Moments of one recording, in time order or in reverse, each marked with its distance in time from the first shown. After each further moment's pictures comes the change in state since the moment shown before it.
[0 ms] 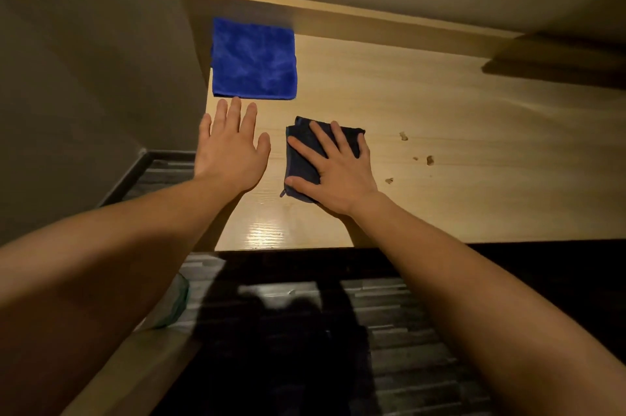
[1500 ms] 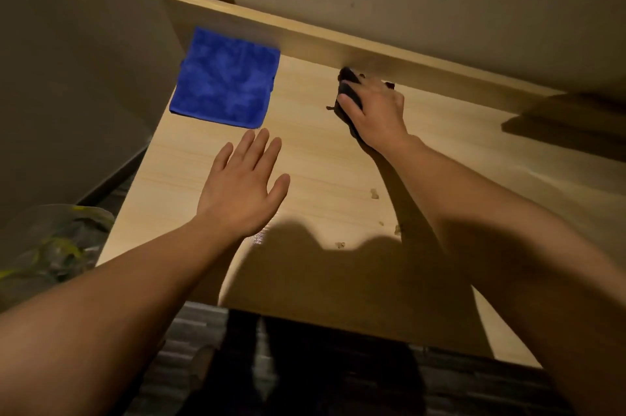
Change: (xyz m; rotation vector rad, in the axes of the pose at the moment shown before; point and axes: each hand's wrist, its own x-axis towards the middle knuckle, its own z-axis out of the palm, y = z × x) left_hand 0.014 0.111 0.018 -0.062 0.016 -0.024; right_hand 0.166 0.181 -0.060 0.183 0.177 -0.035
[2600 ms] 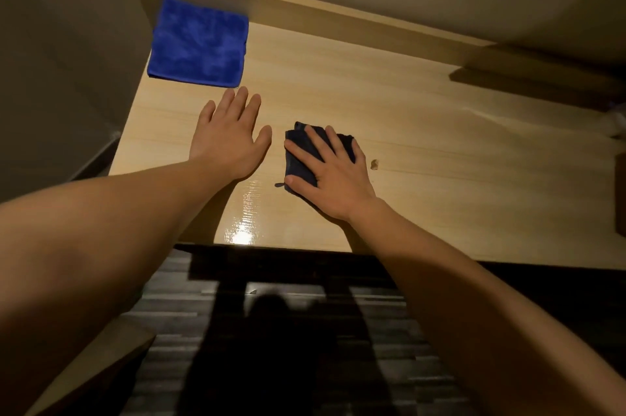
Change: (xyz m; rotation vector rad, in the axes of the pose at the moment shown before) left_hand -0.003 -0.001 -0.001 0.030 0.019 0.055; right_hand -0.210 -0.071 0.023 -0.150 -0.235 -0.036
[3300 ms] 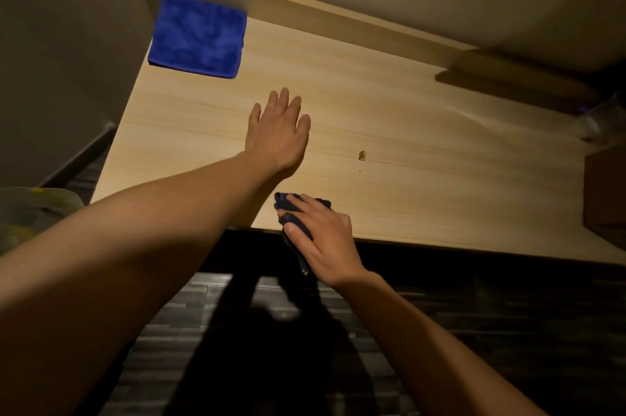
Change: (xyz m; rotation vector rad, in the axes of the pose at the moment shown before) left_hand -0.001 0.082 0.002 -0.312 -0.032 0.010; right_hand -0.118 -0.049 0.013 0.495 0.036 0.040
